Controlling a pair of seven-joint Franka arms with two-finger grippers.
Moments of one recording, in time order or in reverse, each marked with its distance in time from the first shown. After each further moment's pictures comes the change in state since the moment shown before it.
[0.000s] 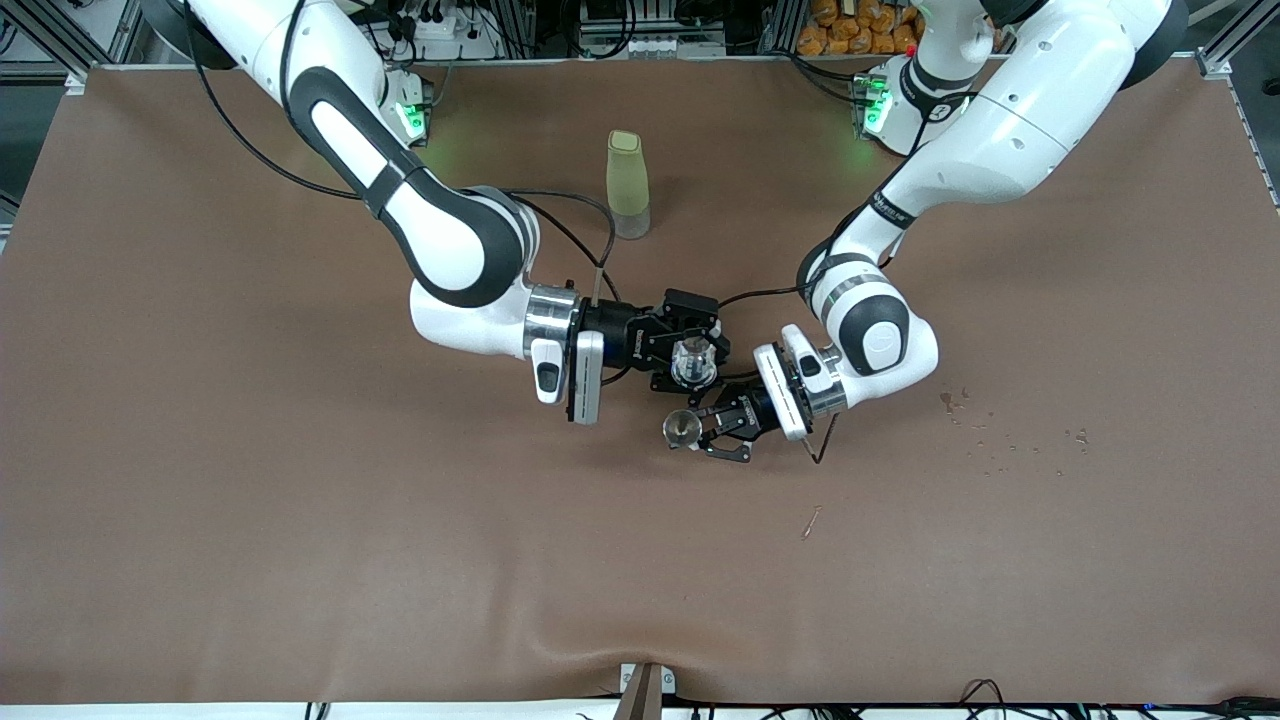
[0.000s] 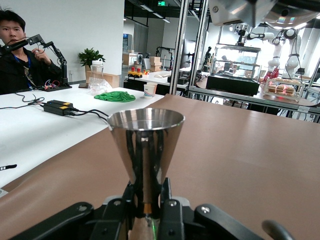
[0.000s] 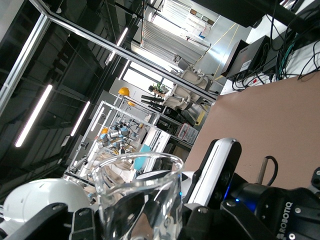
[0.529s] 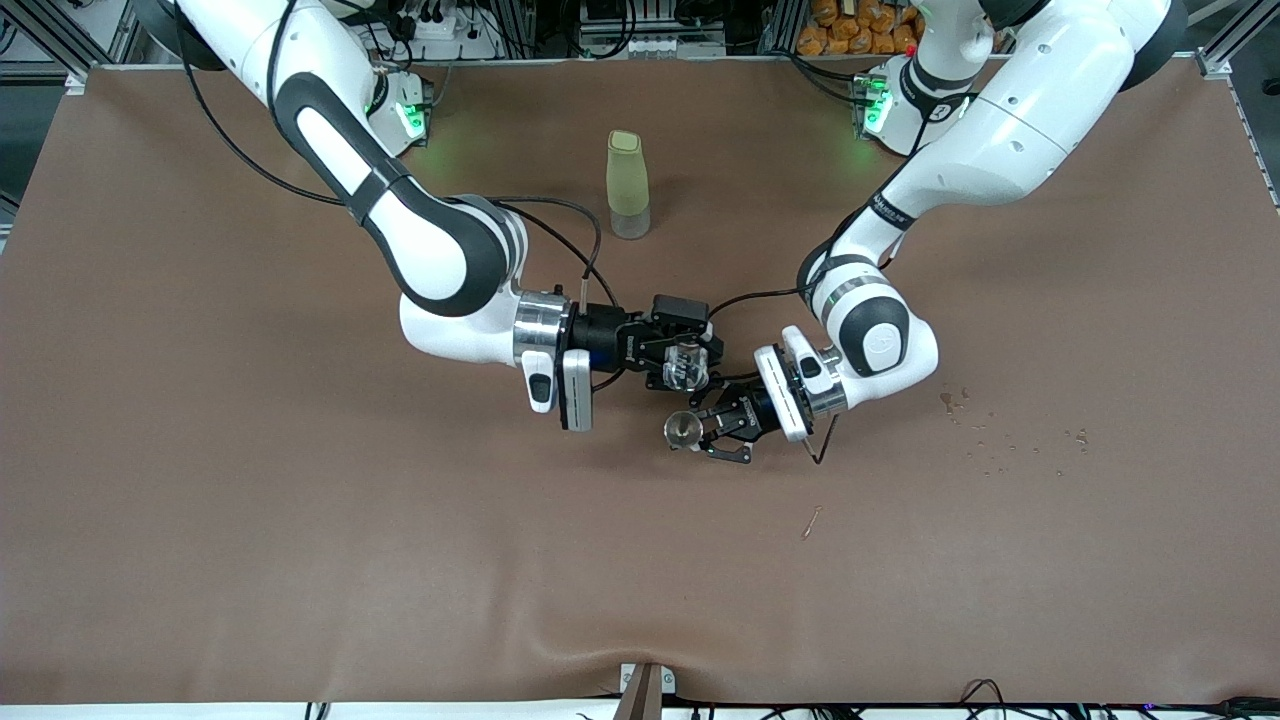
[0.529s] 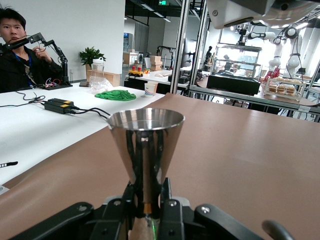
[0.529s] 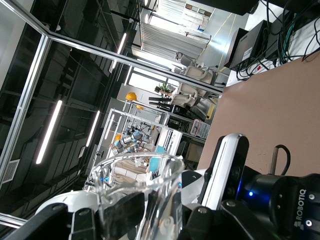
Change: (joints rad) left arm 0.000 0.005 0.002 0.002 0.000 0.001 0.000; right arm -0.022 0.000 0.000 0.000 0.000 -0.051 0.130
